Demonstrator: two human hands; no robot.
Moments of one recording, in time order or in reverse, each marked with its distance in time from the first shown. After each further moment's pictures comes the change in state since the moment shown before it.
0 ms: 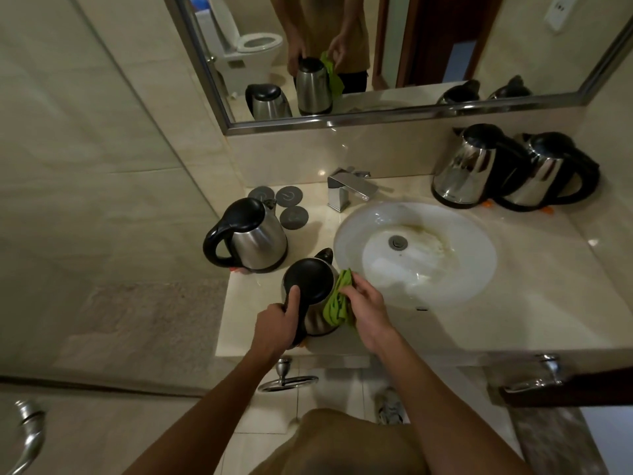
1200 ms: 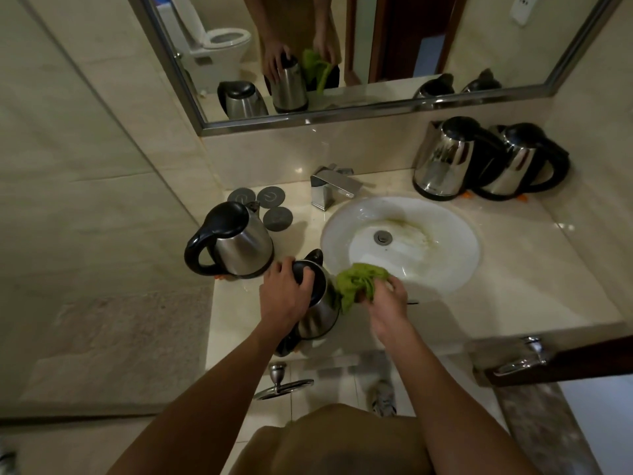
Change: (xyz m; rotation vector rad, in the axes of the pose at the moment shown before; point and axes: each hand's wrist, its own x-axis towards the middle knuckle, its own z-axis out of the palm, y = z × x) left_hand 0.044 0.049 0.008 0.148 0.133 0.327; right_hand 0.021 -0.008 -0.025 0.445 0.382 -0.006
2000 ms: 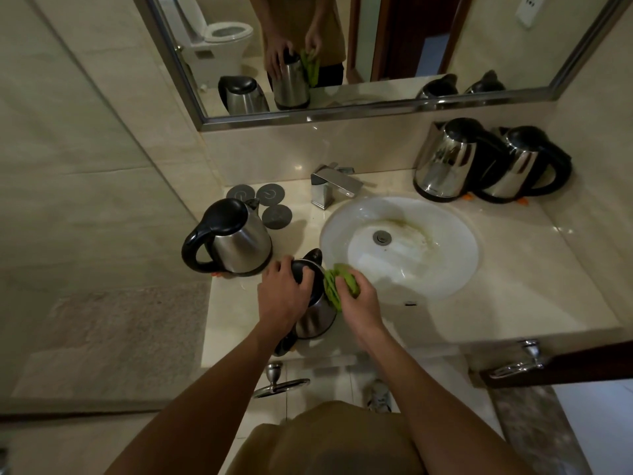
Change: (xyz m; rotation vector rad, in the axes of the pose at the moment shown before) left_hand 0.000 0.003 0.002 0.002 0.040 -0.005; right_hand -0.021 0.019 0.016 -0.620 -0.265 -0.300
